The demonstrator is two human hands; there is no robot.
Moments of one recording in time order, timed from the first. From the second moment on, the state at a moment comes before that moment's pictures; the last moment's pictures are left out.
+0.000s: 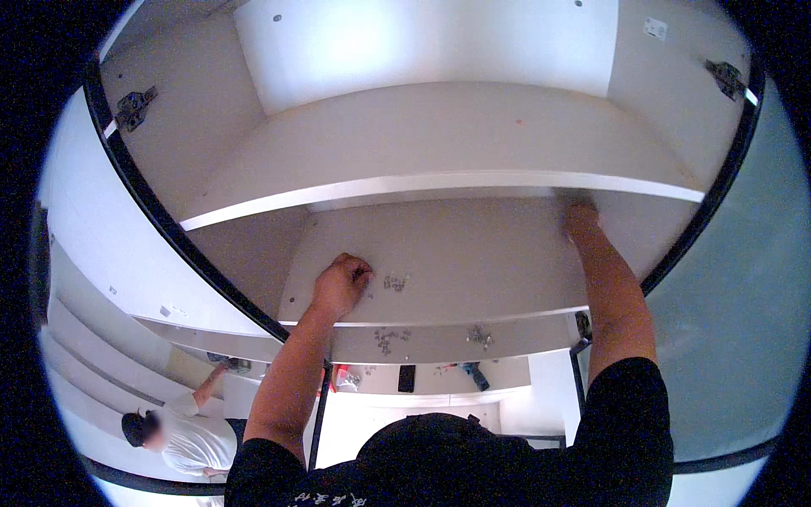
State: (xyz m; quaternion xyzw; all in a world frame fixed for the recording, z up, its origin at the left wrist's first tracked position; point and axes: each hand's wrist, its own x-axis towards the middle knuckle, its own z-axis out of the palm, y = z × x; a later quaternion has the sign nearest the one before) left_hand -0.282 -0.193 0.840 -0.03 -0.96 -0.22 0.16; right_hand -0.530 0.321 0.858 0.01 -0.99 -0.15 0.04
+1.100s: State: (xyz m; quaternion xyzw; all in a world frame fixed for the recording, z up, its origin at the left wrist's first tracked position) left_hand -0.170 -0.207 0.800 -0.18 -0.91 -0.15 0.34; right_hand -0.287 0.091 0.834 0.52 -0.83 0.08 0.20
